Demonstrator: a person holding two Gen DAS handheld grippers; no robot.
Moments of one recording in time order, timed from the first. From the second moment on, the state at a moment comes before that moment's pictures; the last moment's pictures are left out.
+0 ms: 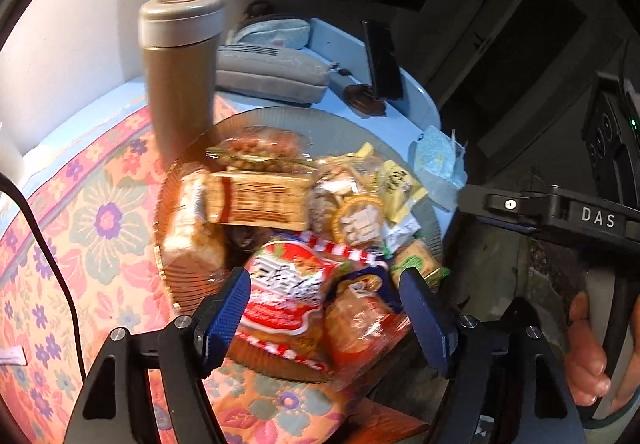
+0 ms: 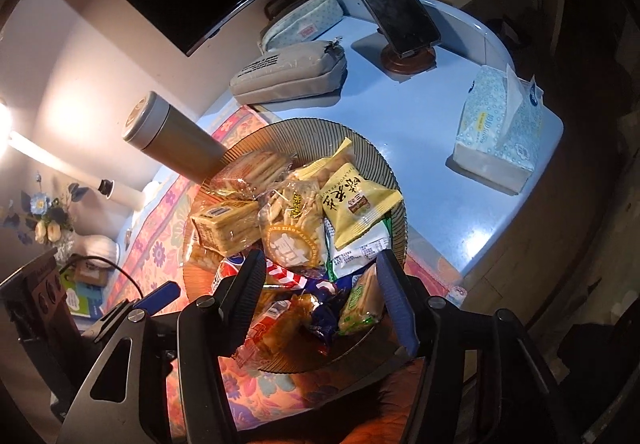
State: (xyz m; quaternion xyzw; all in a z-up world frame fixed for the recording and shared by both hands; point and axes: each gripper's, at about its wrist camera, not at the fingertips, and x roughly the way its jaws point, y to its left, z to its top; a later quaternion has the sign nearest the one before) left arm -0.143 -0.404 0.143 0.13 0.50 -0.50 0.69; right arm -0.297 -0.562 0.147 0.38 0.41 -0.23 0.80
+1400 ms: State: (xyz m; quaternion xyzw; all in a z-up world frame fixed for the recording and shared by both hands) left arm -0.008 -0.160 0.094 -0.06 0.59 -0.23 0.77; right arm -0.117 -0.415 0.138 0.27 0.49 -0.06 0.83
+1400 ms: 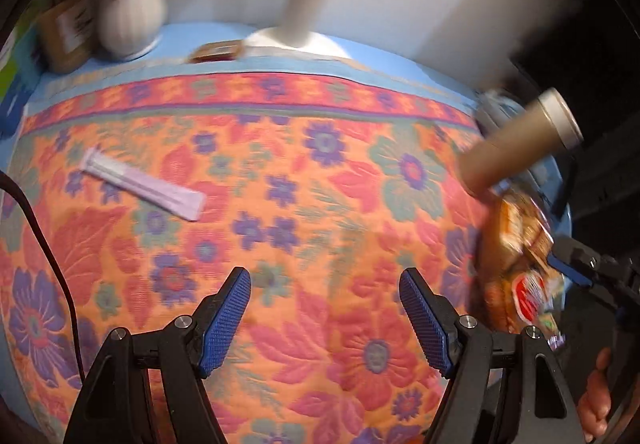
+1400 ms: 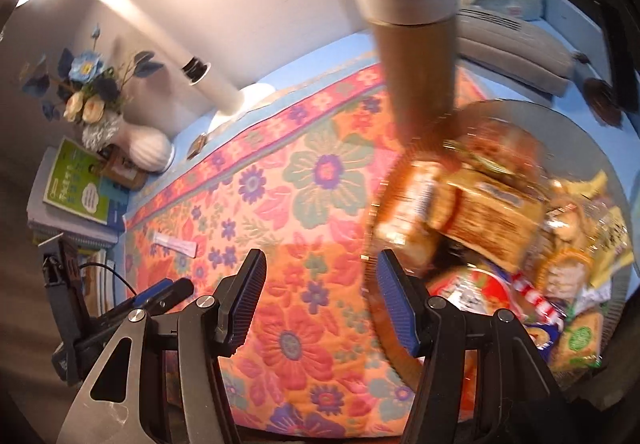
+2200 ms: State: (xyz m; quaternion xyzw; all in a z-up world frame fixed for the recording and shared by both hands) left arm 0.120 -0.067 0.022 -0.09 0.62 0.01 0.78; right arm 0.130 -0.251 0.109 -0.02 0.52 0.12 0.85
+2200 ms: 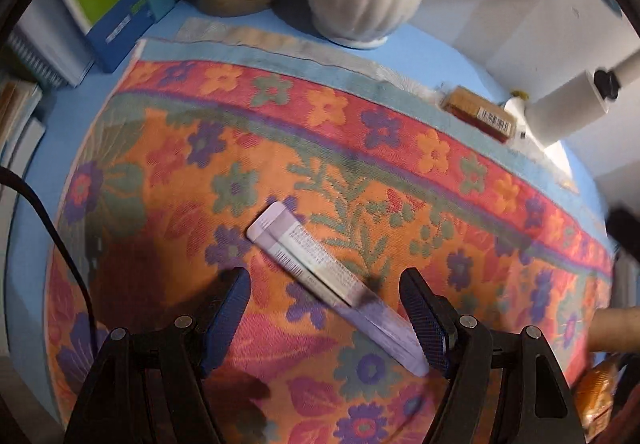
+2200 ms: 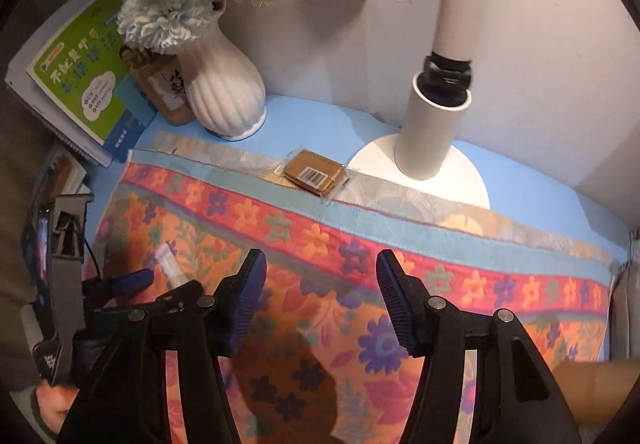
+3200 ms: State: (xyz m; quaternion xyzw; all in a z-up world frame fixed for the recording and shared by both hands) left arm 0.100 -0.073 0.019 -0.02 0.58 -0.05 0.81; right arm 0.264 -0.186 0.030 -0.17 0.57 0.21 0.77
